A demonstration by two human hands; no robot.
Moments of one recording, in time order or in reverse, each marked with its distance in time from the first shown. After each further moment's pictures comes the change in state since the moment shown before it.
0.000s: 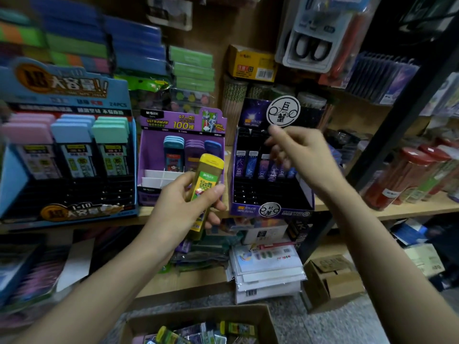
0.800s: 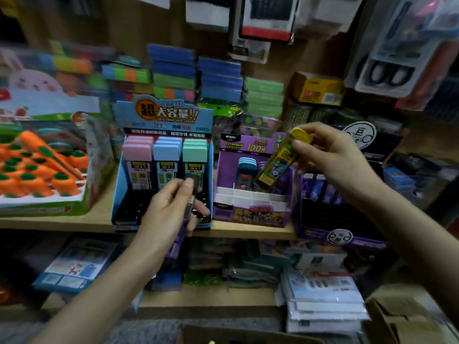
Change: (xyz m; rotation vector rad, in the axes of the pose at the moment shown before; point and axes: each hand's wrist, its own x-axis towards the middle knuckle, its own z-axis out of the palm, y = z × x) left_hand -0.020 0.024 -0.110 0.074 0.284 -0.007; right_hand 0.028 -0.044 0.061 0.263 -0.181 -0.166
